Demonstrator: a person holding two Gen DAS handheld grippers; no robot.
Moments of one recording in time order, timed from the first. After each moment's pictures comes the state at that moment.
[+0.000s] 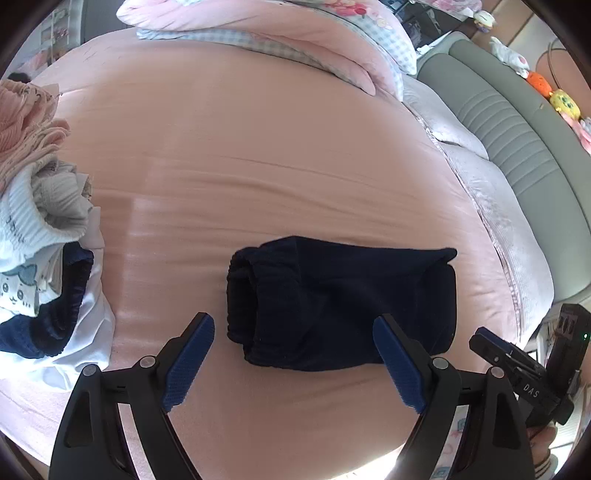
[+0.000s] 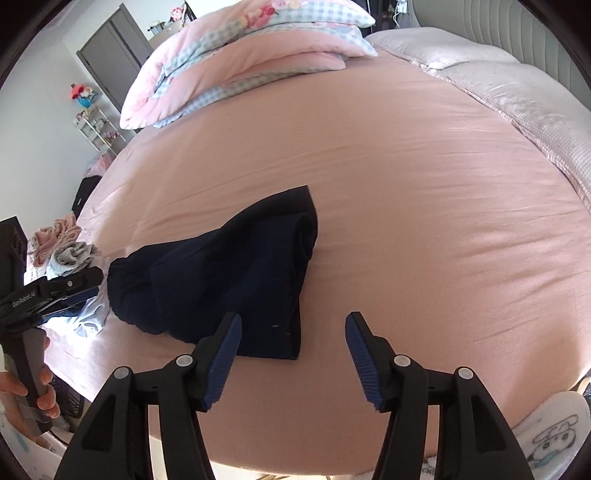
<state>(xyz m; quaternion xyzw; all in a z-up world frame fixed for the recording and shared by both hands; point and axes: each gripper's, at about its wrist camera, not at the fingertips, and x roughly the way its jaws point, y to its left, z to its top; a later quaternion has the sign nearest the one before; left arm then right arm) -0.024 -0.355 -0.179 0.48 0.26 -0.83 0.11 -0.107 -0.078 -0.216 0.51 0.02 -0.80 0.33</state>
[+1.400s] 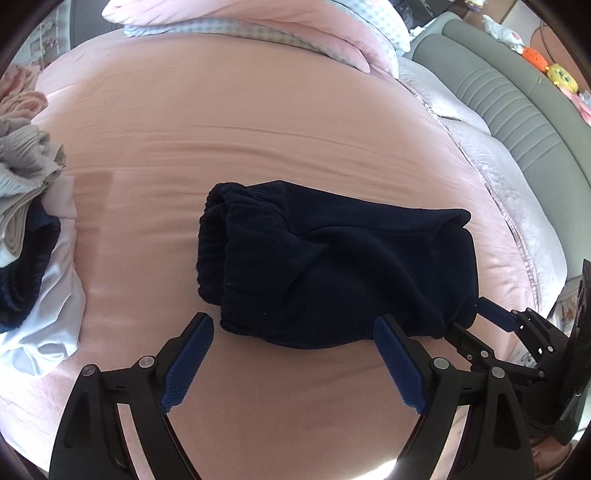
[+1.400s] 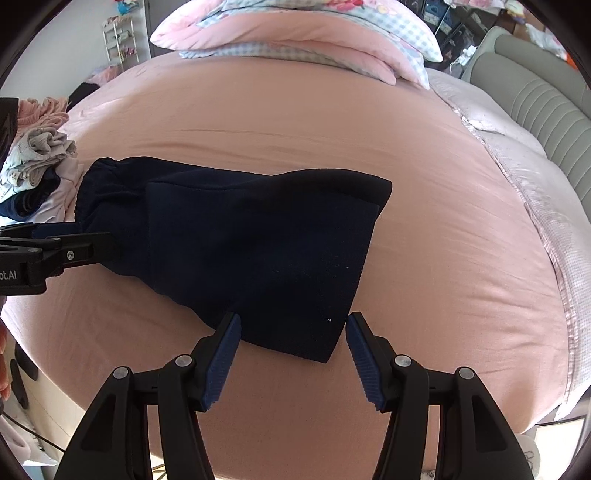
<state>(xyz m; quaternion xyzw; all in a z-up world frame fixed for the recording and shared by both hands) -0.045 -0.335 -0.206 0.49 0.24 -0.83 0.11 -0.069 -0.097 -0.234 0.47 0.22 -0.80 0.31</state>
